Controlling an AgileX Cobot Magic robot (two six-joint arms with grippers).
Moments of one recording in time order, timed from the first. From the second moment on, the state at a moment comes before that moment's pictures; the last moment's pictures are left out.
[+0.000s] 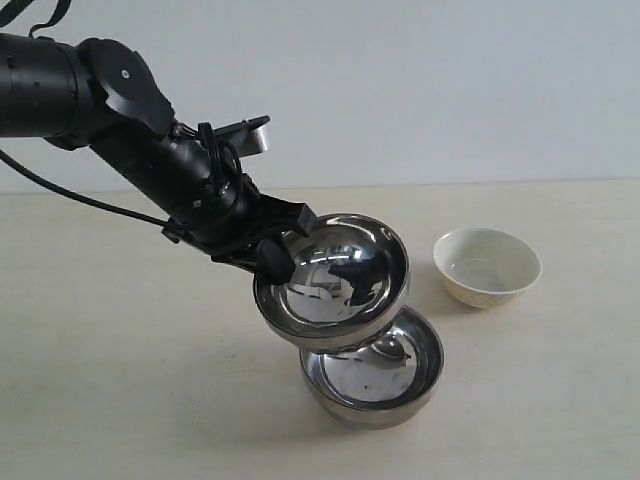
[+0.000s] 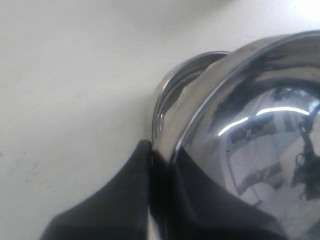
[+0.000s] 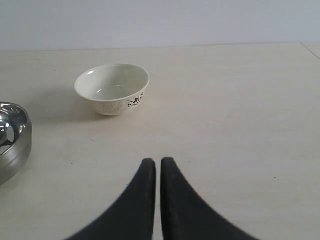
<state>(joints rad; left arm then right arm) -0.46 1.89 -1.41 -0.53 0.83 0.27 0.06 0.01 0.00 0.00 0.35 0.03</state>
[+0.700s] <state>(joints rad) -0.51 1.99 -1.60 -0.47 0.99 0.21 0.06 0.01 0.00 0.00 0.35 0.03</state>
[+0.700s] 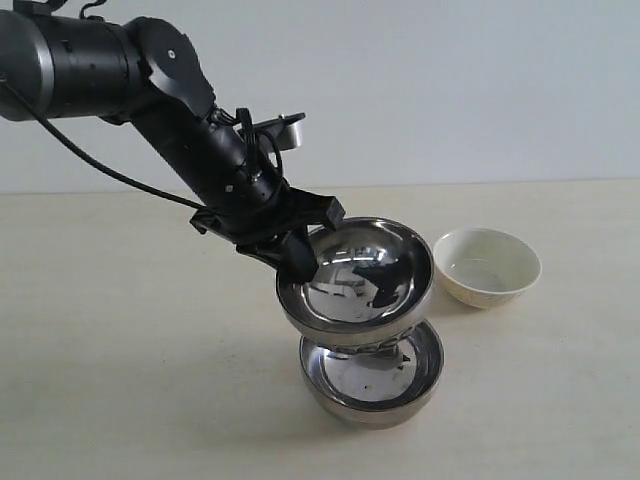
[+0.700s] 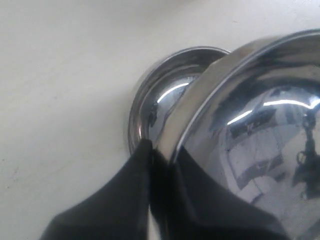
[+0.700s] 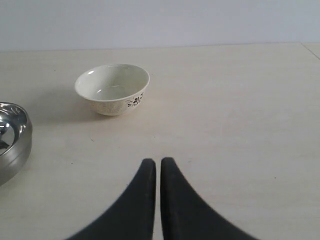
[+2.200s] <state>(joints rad) -0.56 2.21 -1.74 -0.40 1.05 0.17 0.06 0.01 0.00 0.00 0.35 0.03</state>
